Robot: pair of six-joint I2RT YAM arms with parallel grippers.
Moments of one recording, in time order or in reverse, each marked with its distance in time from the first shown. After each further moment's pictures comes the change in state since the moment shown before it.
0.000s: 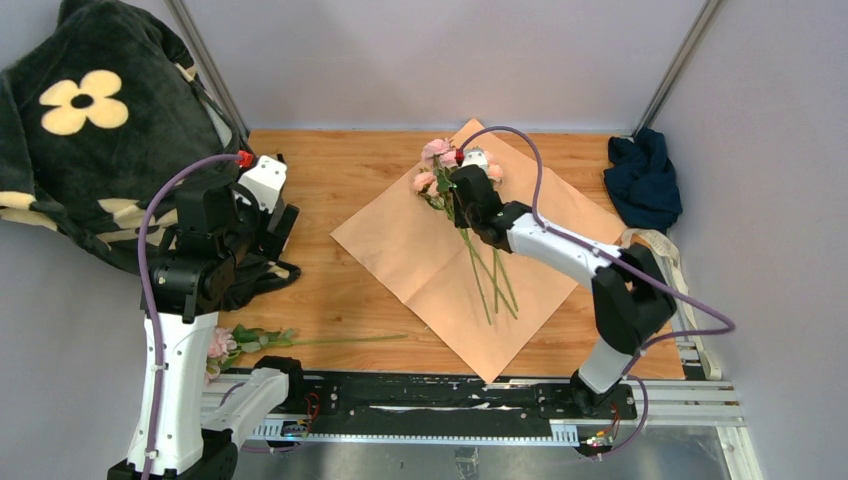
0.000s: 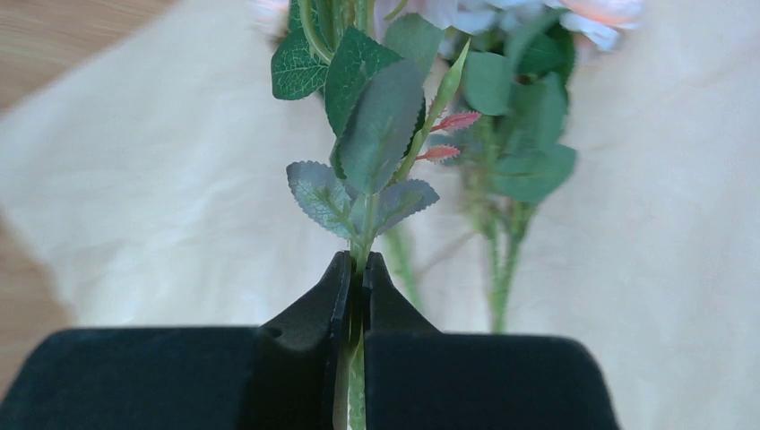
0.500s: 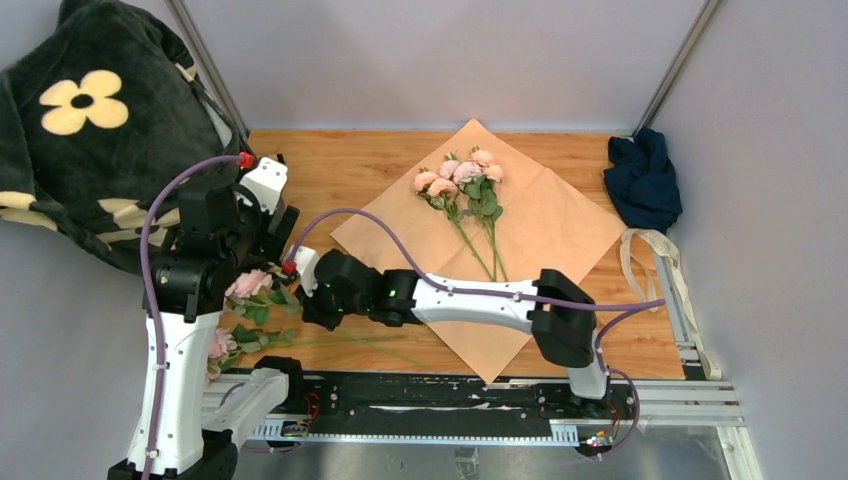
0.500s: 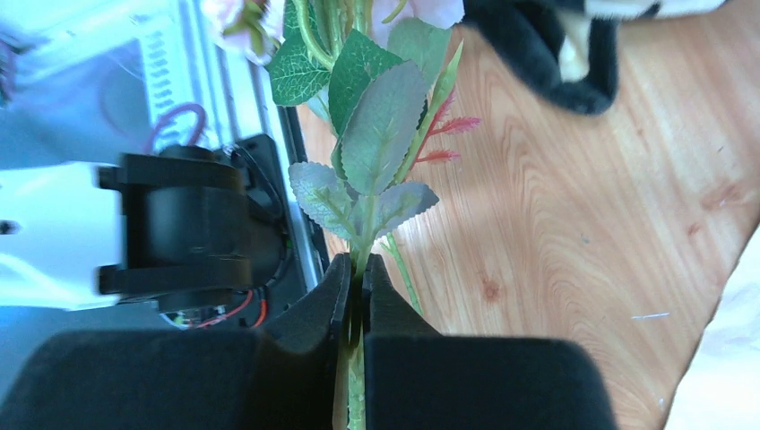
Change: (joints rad) left arm 0.000 -0.002 -0.017 0.004 -0.006 -0.001; right arm 0.598 0.304 0.395 0.065 -0.418 -0.154
